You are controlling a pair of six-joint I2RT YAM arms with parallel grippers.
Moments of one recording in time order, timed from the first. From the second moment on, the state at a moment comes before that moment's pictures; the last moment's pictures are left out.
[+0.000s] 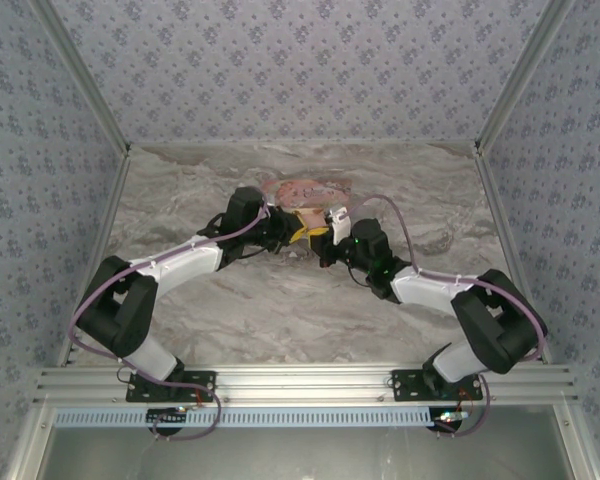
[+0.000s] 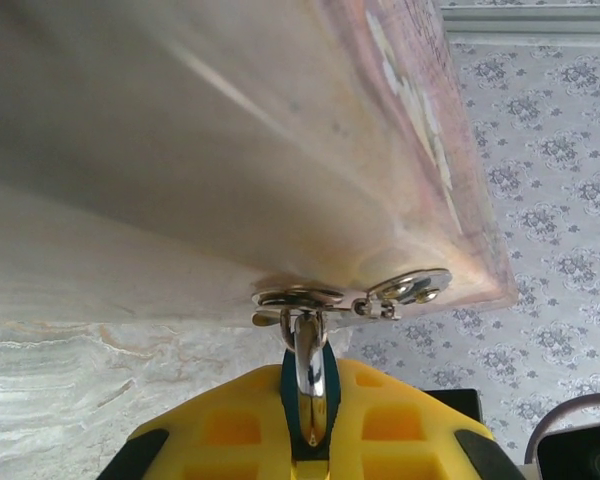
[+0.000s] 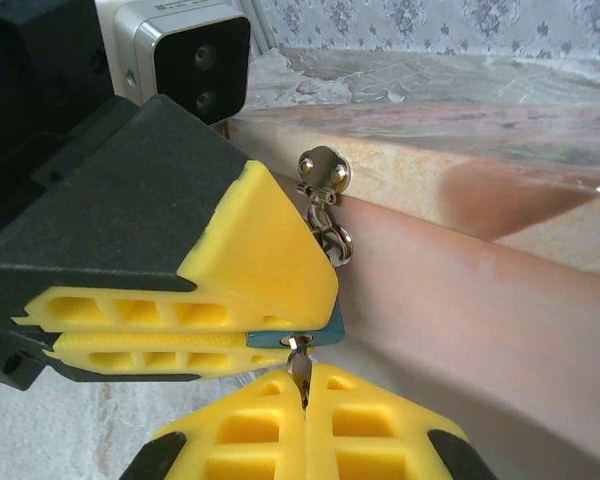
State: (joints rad) left arm -0.60 1.57 0.93 0.11 0.47 -1.35; right arm 0.63 1.48 0.62 0.57 -0.24 0.24
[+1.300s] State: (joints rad) left arm -0.64 1.67 0.89 0.17 0.46 -1.38; right arm 0.64 1.49 0.56 0.48 -0.19 0.23
